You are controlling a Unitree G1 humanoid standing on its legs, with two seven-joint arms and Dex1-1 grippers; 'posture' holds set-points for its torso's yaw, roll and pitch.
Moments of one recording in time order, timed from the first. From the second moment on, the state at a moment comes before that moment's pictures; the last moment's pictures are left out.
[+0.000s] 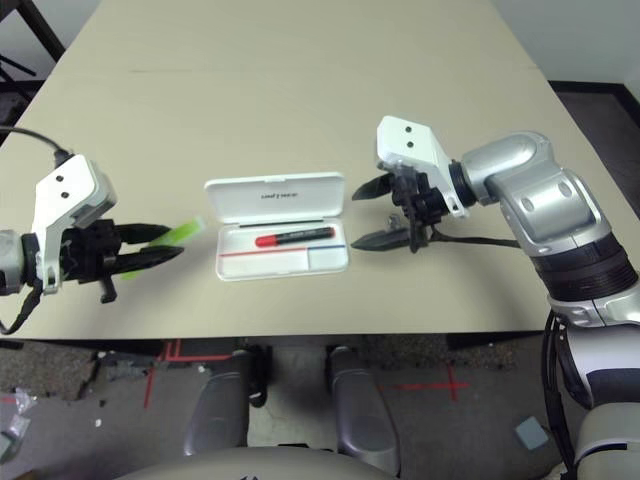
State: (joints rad) left arm -0.27 1.03 0.07 -0.68 -0.58 0.91 -0.90; right arm -0.76 -0.88 0.27 -0.06 0.27 0.61 1.40
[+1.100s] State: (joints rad) left arm -0.61 0.78 -0.47 -0.40 -0.23 0.72 -0.98; right arm -0.68 -0.93 0.28 -0.09 0.21 0.61 1.40
